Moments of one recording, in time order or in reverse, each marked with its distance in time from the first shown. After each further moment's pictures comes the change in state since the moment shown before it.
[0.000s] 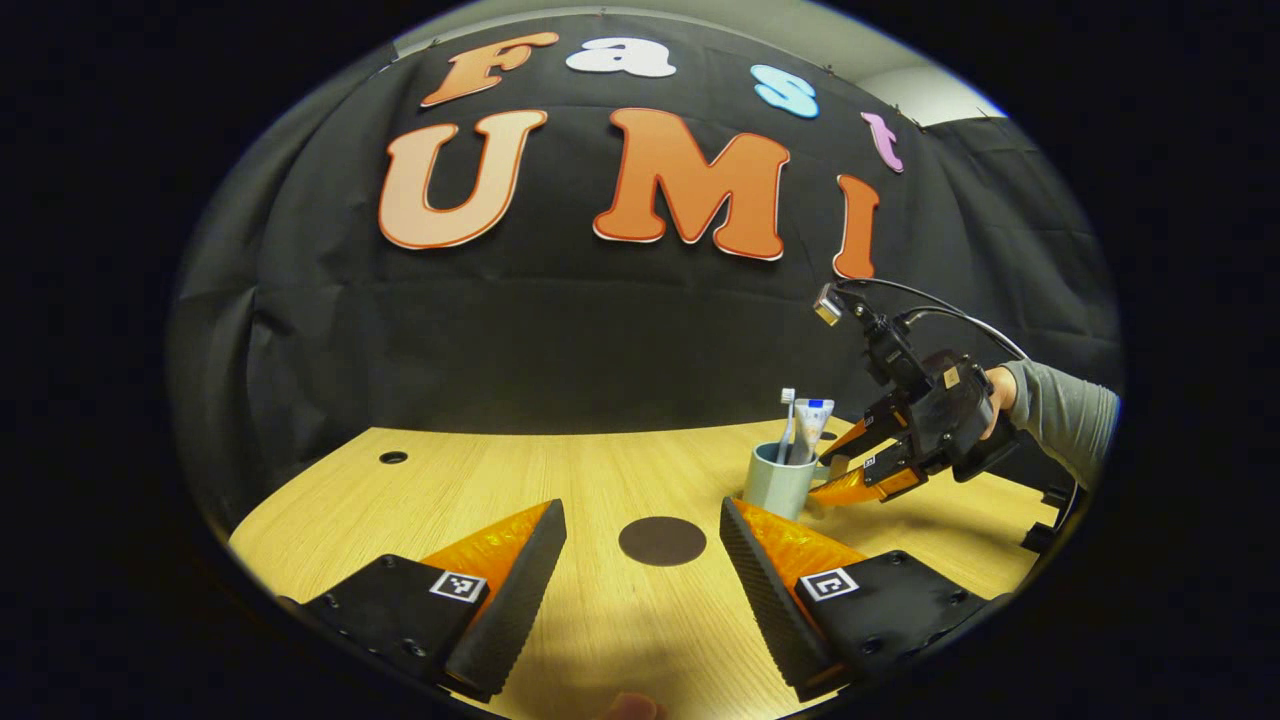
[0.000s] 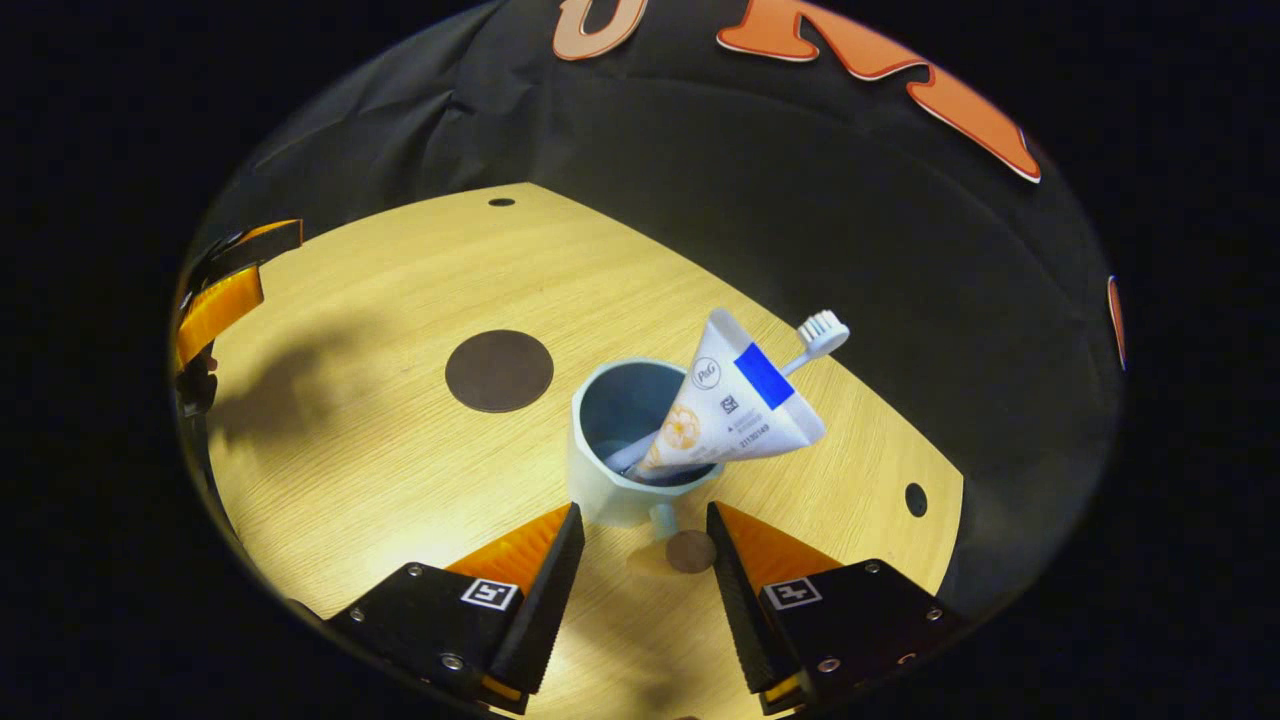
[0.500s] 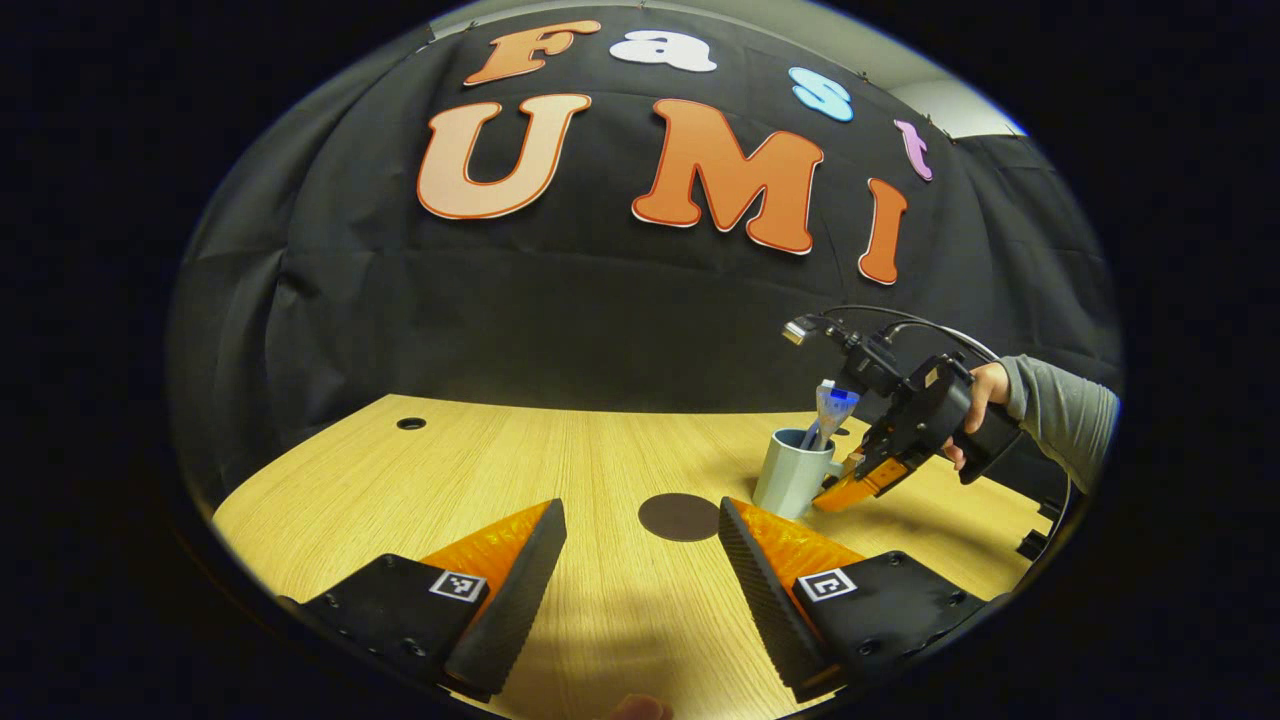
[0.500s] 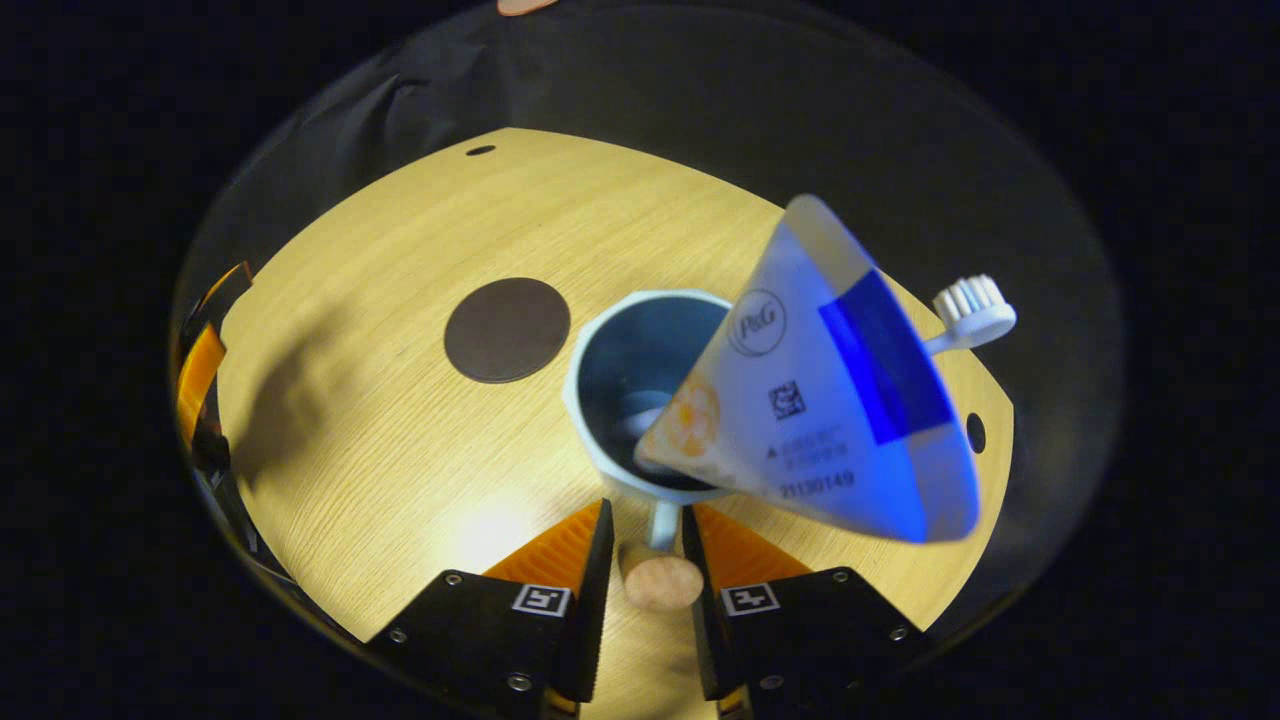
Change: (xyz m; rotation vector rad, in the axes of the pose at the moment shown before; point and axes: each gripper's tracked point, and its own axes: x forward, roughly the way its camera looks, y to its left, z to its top) left arm -0.013 0.021 -0.022 -0.060 0.034 0.038; right arm 0.014 0.013 -0.023 0.138 0.260 0.063
